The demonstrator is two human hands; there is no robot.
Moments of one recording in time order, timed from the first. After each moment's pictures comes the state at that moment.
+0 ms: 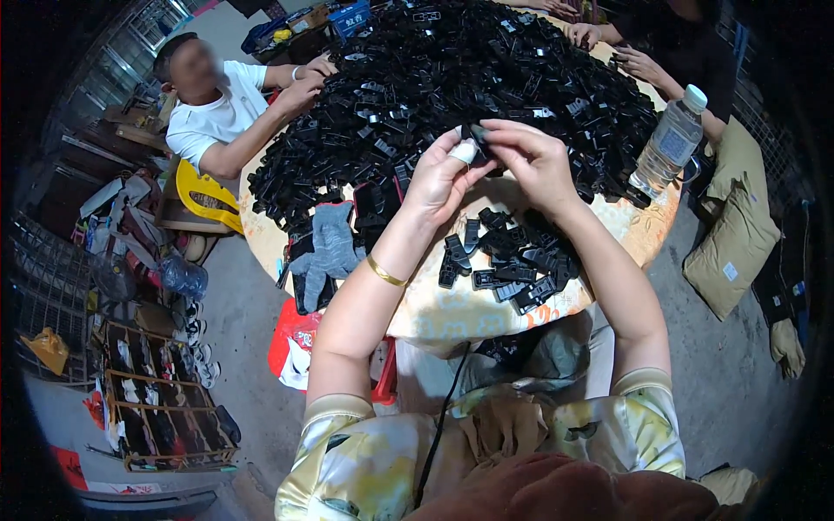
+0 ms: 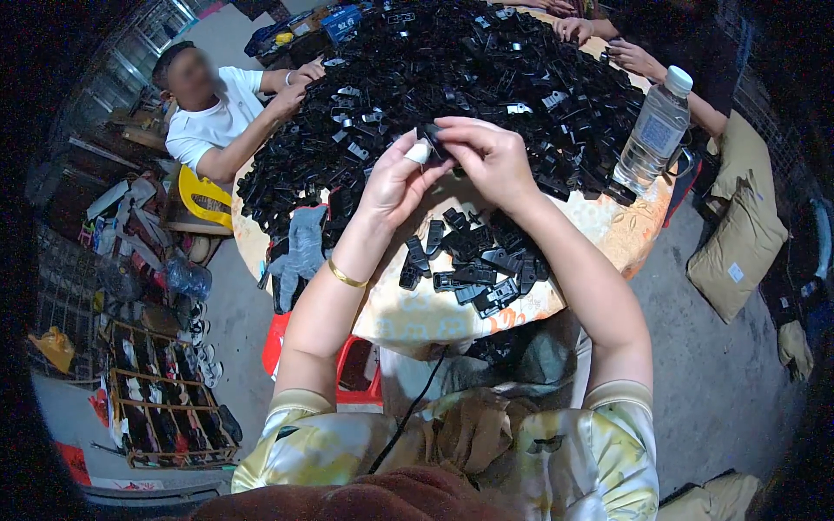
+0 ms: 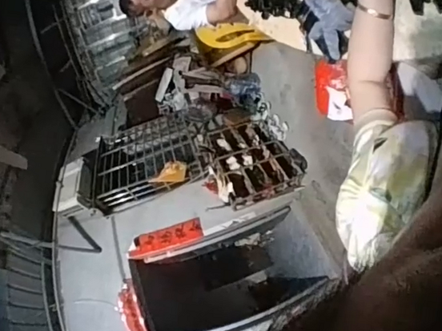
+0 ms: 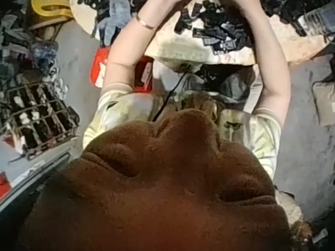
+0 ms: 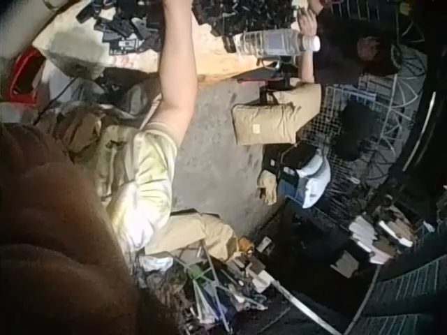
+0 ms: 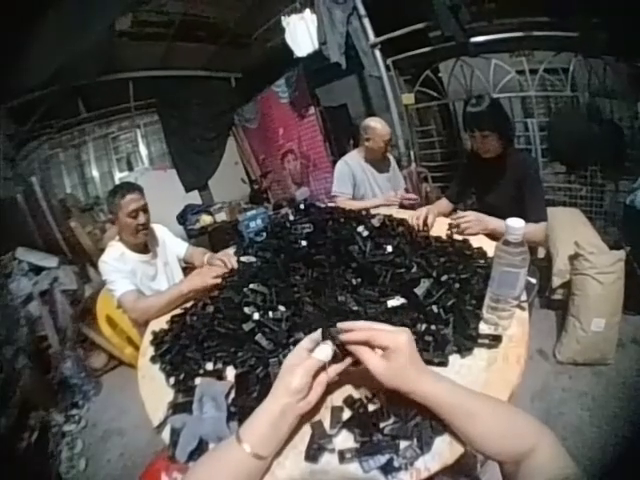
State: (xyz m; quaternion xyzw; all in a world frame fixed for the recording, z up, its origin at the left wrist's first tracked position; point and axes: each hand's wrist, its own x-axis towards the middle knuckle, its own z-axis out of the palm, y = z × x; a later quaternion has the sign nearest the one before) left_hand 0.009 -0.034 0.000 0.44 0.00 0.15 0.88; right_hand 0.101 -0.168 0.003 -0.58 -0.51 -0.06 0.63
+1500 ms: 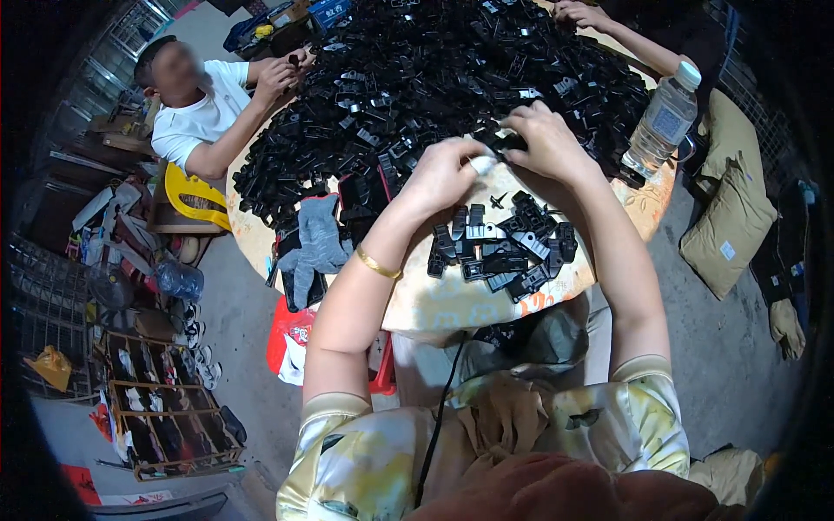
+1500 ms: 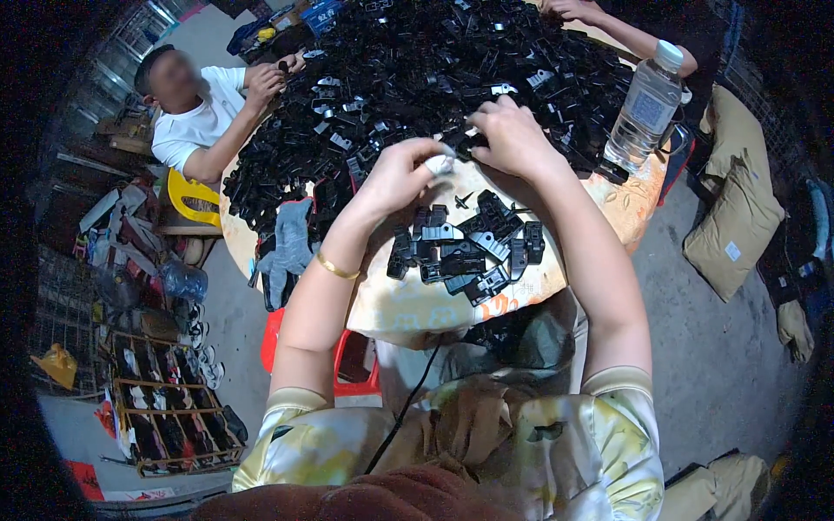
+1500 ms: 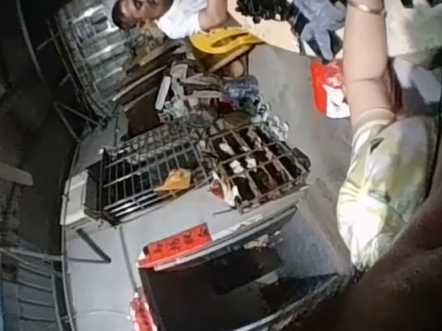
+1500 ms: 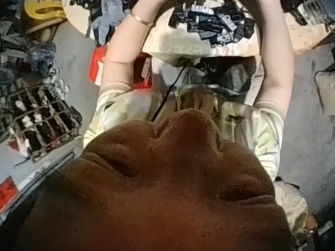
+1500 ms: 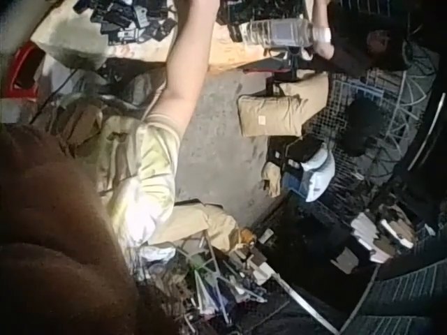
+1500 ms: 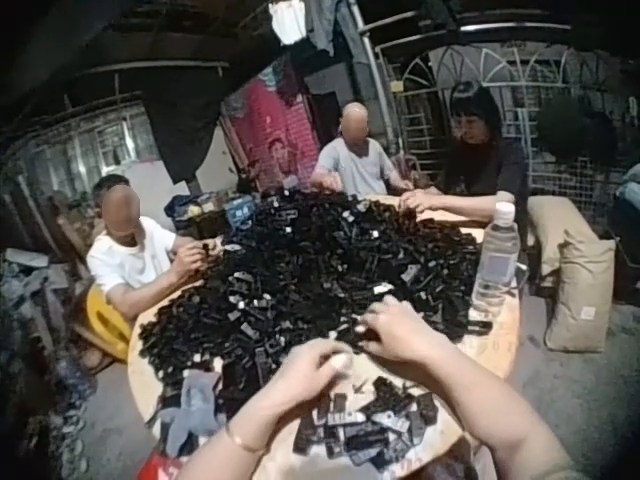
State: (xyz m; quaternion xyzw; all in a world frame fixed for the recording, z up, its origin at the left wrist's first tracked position) left_hand 0.006 -0.041 0.008 0.93 0.01 0.12 0.35; right_hand 0.145 -0.187 -0.004 -0.81 -0.54 -0.09 0.21
